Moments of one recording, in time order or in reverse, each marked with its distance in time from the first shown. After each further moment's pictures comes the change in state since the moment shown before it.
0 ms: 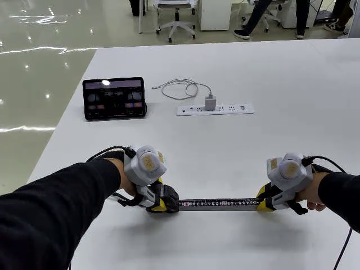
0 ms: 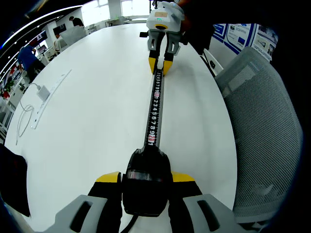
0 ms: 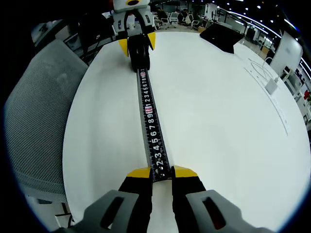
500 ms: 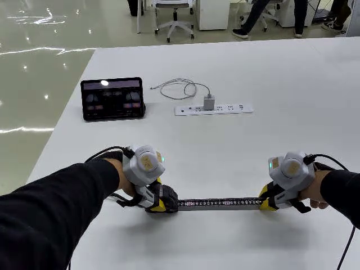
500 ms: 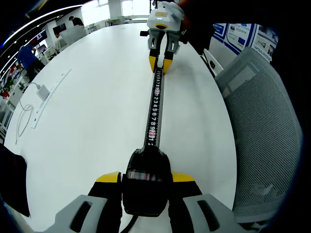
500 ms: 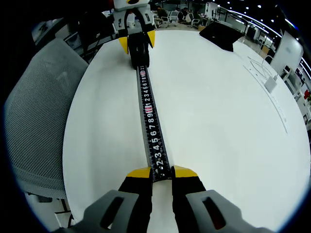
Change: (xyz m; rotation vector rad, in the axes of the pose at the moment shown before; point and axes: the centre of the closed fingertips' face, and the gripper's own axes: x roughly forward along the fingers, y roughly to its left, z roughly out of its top) left arm 0.000 0.000 0.000 -0.002 0.004 -0.007; right arm -0.005 -0.001 -0.006 -0.001 0.013 0.000
